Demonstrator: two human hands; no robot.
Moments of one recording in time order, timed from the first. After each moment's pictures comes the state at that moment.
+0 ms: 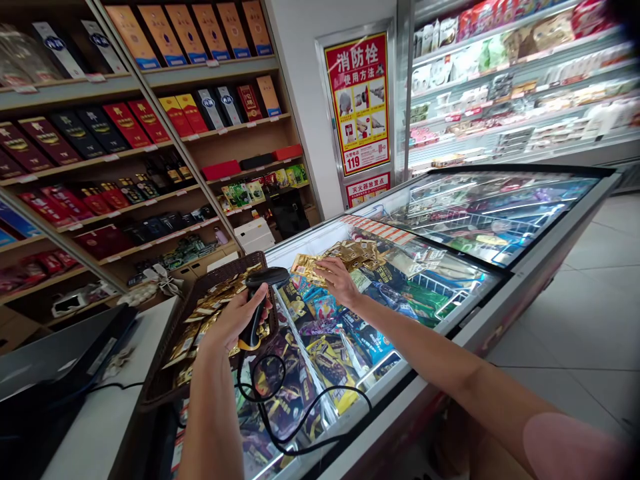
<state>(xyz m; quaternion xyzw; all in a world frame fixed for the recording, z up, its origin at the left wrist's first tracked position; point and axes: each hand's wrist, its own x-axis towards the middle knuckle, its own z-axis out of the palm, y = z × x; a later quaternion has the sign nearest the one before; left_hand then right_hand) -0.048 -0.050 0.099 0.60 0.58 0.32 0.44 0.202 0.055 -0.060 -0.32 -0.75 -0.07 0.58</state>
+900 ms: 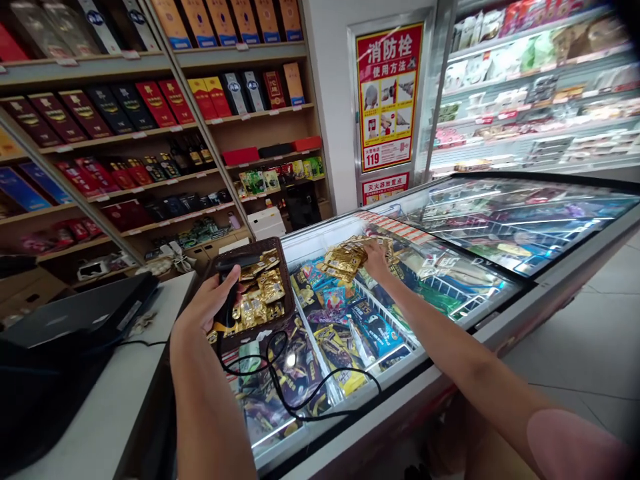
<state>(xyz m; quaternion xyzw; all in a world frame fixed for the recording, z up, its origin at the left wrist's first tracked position) -0.112 -0.073 0.123 0.52 0.66 0.41 0.37 0.269 0.096 -0.091 -0.60 -0.64 -0.06 0.48</state>
